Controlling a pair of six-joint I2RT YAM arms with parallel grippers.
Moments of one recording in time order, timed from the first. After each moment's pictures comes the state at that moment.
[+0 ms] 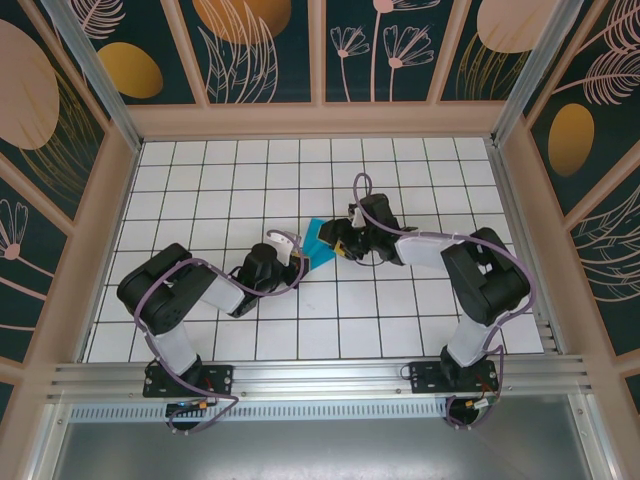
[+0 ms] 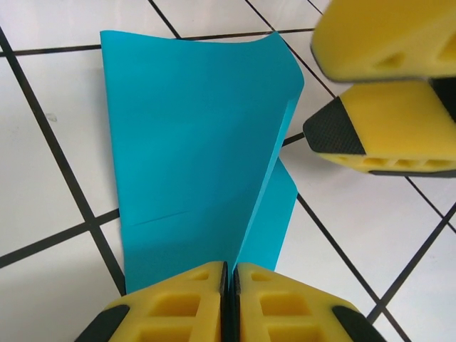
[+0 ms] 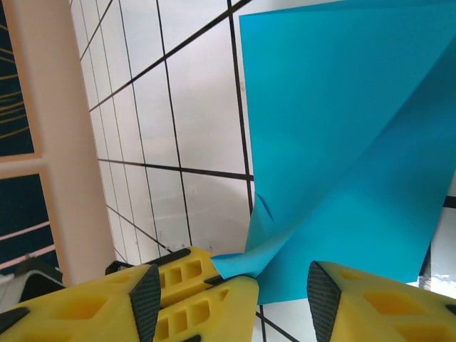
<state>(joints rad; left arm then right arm) -0.68 1.77 0.43 0.86 0.15 -0.38 0.56 1.74 0.84 0.19 -0.55 1.00</state>
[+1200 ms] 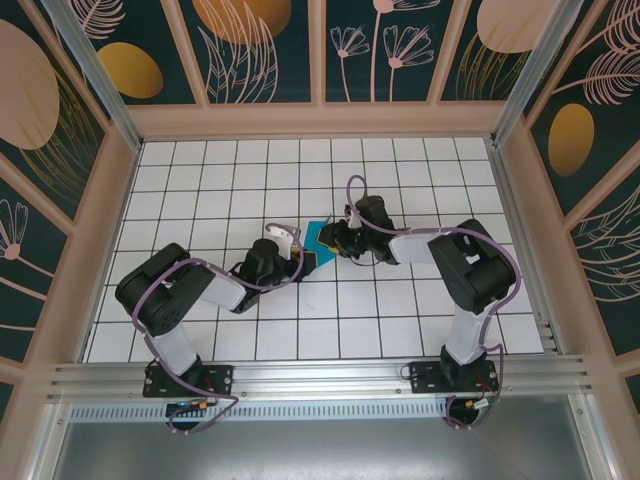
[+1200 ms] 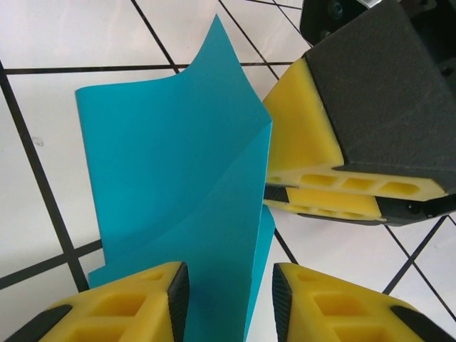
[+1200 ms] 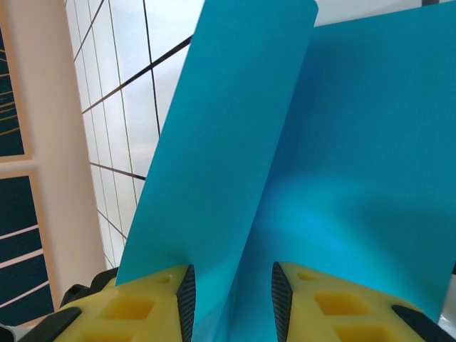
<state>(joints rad) -0.68 1.76 0.48 0.84 0.16 -0.48 0.56 1.84 0.87 0.28 -0.55 0.98</state>
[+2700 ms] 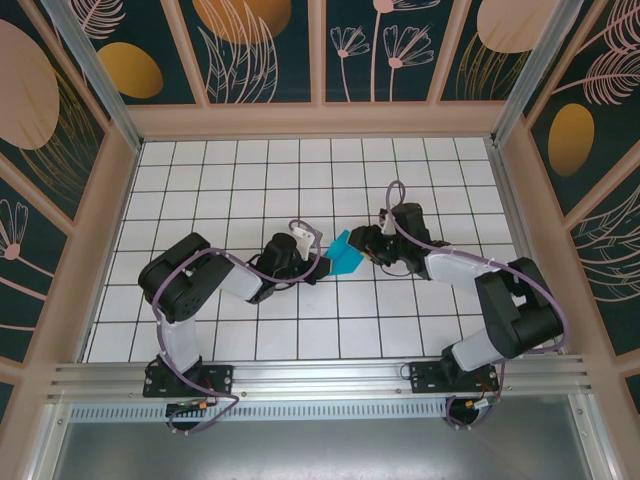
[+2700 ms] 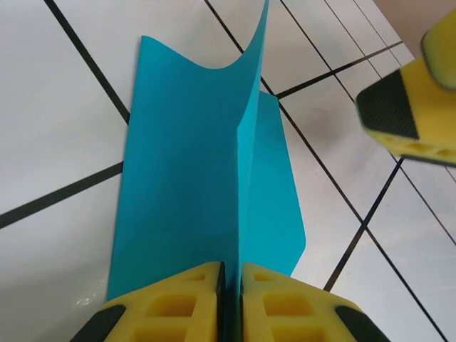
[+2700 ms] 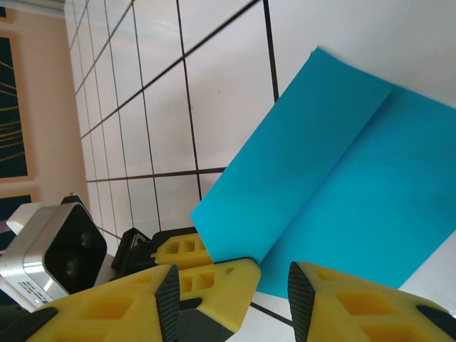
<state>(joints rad) -0.72 1.90 0.63 0.74 0.35 -0.50 0.43 1.50 0.65 0.13 -0.52 0.92</state>
